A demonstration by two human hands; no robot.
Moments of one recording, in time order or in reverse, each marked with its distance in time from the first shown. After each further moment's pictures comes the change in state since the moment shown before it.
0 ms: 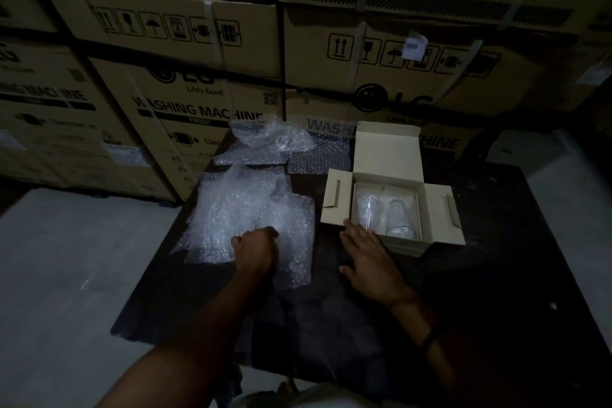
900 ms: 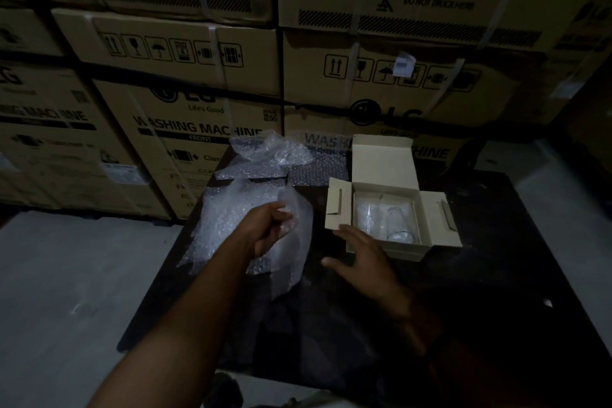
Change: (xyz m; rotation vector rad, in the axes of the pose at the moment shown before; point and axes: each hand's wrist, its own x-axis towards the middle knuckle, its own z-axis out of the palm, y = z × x) left_hand 0.017 0.029 -0.082 -1.617 -0.453 -0.325; right_hand 0.000 -0.047 -0.039 0.490 0.168 0.189
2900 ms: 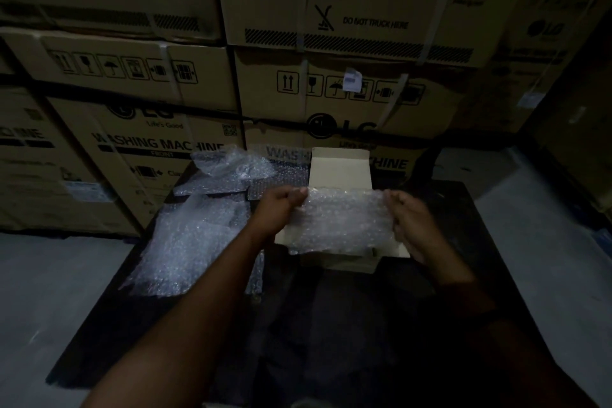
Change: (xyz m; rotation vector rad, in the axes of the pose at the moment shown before) left_hand 0.008 -0.016 0.127 0.595 -0.115 0.487; right_hand 0.021 0.060 -0.169 0.790 0.194 0.309
